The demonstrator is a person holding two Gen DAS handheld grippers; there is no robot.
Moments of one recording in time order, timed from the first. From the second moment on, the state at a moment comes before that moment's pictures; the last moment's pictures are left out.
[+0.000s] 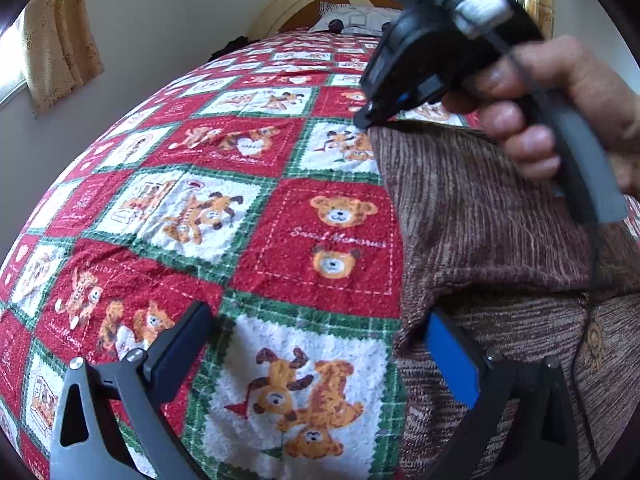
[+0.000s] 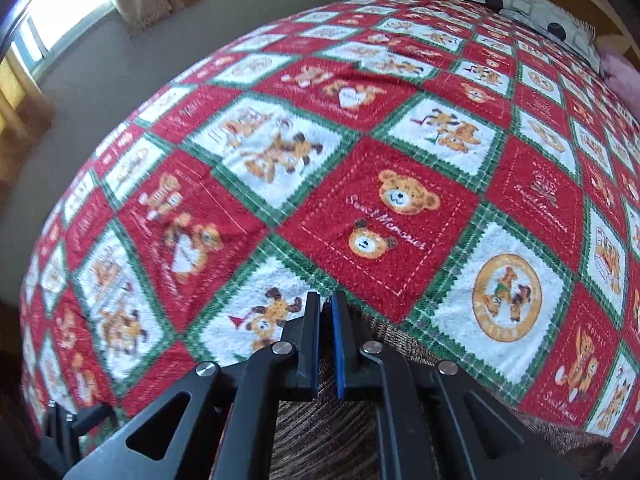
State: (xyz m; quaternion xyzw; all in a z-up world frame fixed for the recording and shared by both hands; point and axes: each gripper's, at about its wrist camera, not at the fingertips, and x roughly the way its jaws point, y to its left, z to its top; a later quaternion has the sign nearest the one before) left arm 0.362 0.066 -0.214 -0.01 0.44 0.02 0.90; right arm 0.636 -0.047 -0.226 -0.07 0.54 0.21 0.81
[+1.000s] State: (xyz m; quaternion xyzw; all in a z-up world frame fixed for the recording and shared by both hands) left arm 0.317 0.045 -0.171 0.02 0.41 0.05 0.91; right arm 0.343 -0.252 -0.188 0.04 0.48 0.12 0.87
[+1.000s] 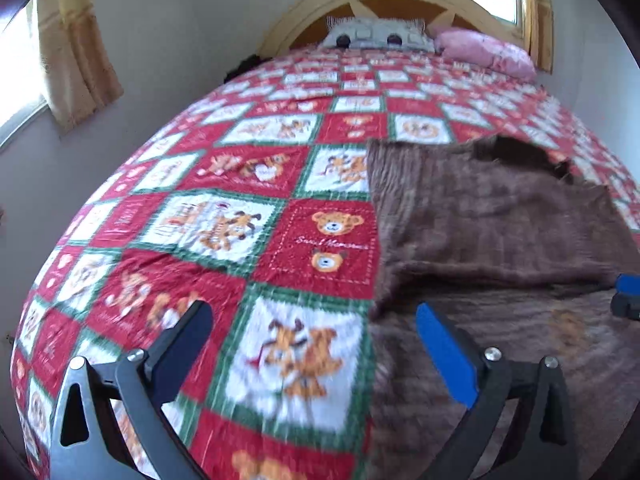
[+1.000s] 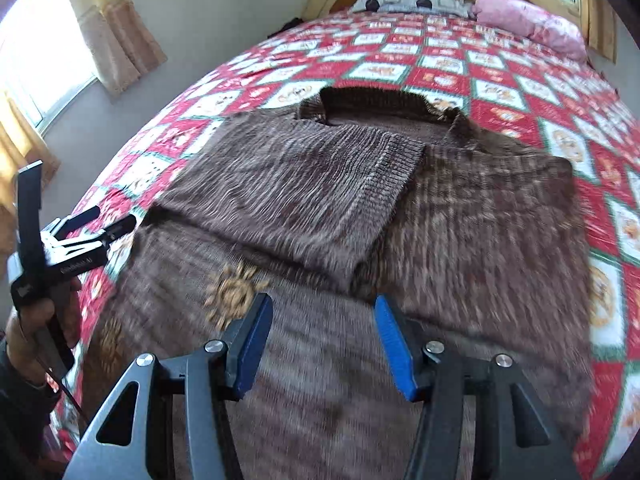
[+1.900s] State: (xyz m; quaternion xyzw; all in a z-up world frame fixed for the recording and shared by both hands) left arm 0.136 0.033 -0.169 0.02 0.38 -0.04 0.92; right arm 0.078 -0.299 -0.173 0.05 0.44 0.01 0.90
